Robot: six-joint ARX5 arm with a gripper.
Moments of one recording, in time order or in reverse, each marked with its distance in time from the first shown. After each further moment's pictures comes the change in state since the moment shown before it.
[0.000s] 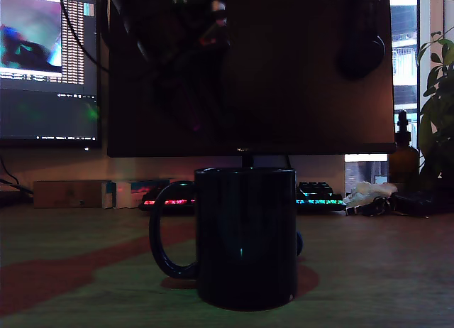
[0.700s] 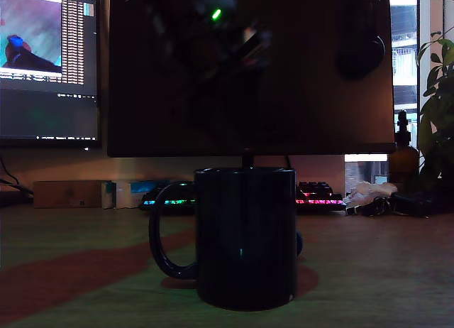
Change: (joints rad) arm -0.065 0.194 0.250 -0.092 -0.012 -0.111
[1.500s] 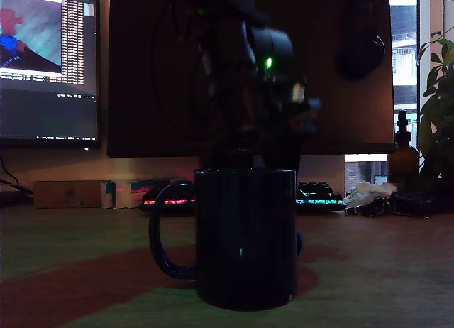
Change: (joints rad) arm -0.112 0.157 0.002 -0.051 -0.140 -0.030
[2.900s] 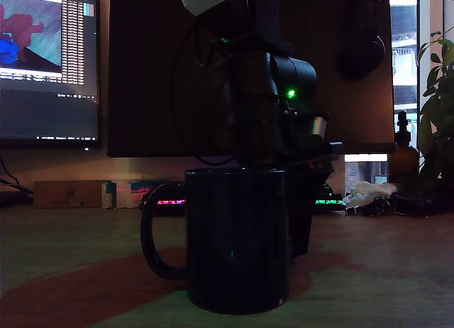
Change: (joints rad) arm -0.056 0.073 0.000 0.023 -0.045 -0.010
